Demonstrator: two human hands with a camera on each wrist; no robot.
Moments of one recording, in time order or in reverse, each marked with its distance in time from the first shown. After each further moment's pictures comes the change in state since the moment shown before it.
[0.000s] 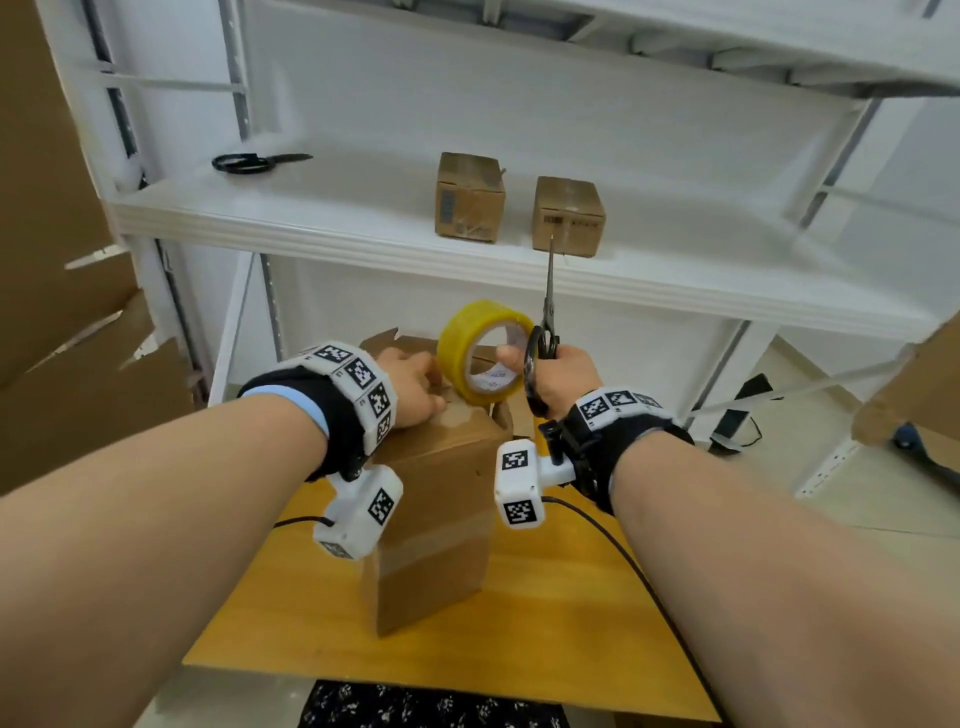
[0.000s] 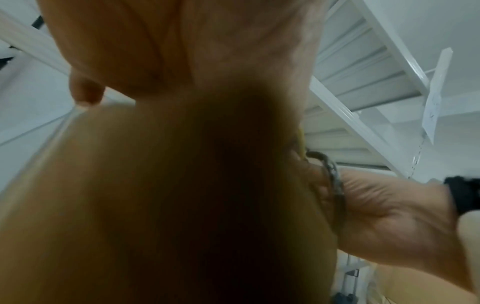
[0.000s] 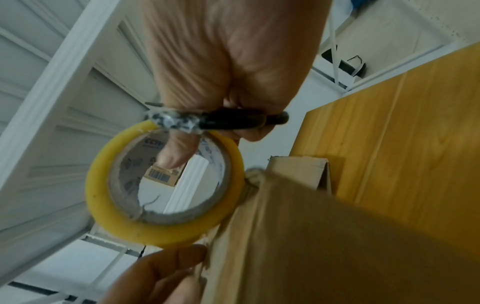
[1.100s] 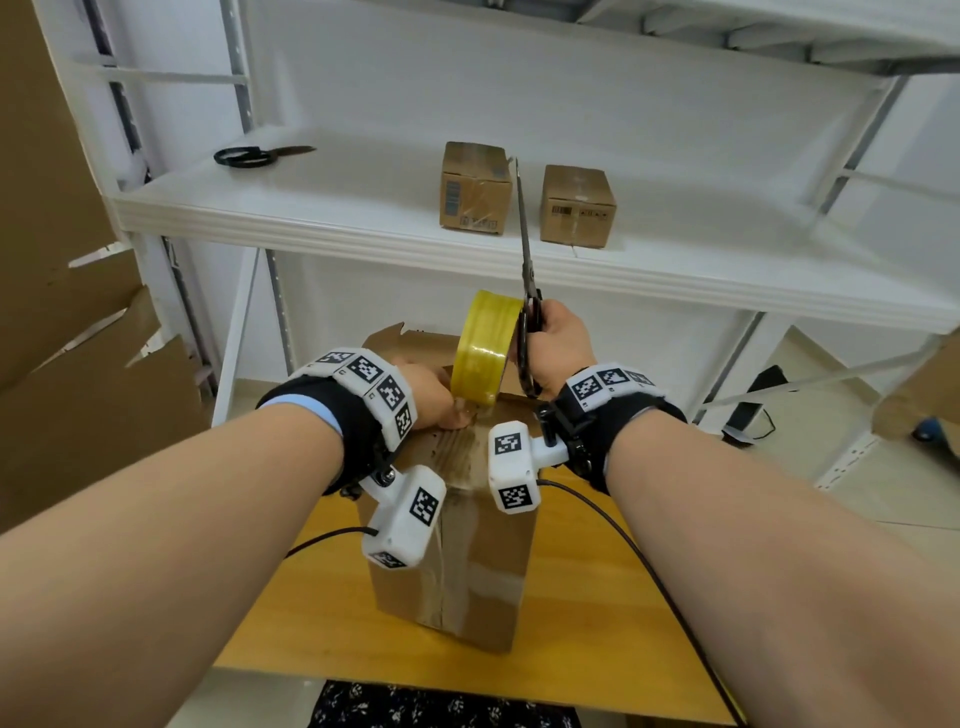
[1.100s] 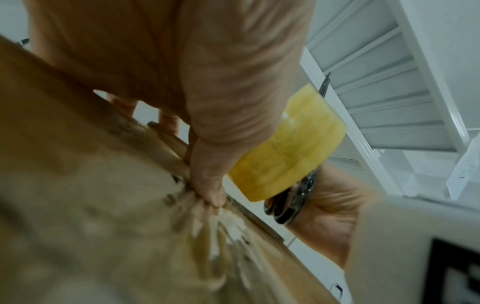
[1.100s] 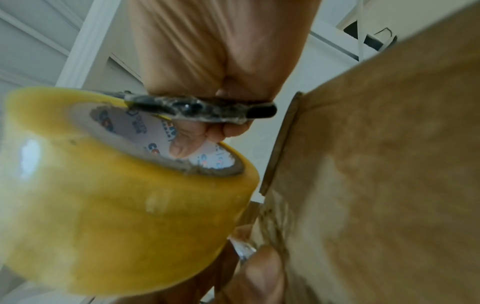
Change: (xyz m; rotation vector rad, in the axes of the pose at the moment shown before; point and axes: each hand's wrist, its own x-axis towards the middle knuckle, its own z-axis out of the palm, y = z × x) left_hand -0.006 0.020 -0.006 -0.180 -0.121 0.016; right_hand 0.028 -0.017 0.022 -0.099 0.095 -0.231
